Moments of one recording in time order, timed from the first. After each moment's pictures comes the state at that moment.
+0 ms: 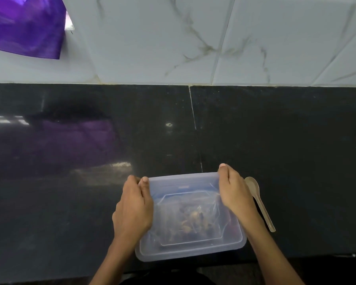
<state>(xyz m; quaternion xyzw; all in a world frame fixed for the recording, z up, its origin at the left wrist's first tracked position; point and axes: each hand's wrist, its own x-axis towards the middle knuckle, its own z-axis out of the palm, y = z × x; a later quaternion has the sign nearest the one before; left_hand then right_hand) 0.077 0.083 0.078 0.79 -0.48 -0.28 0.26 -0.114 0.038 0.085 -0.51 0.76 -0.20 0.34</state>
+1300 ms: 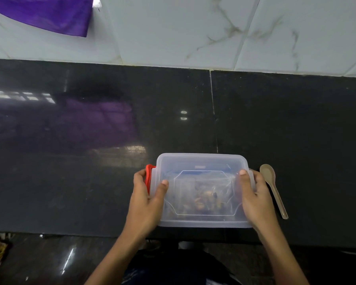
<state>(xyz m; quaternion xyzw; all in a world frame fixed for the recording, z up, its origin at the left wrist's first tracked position) 0.083 0.131 0.090 0.72 -0.36 -0.45 0.39 -0.123 0.096 0.072 -0.42 0.71 -0.36 0.44</state>
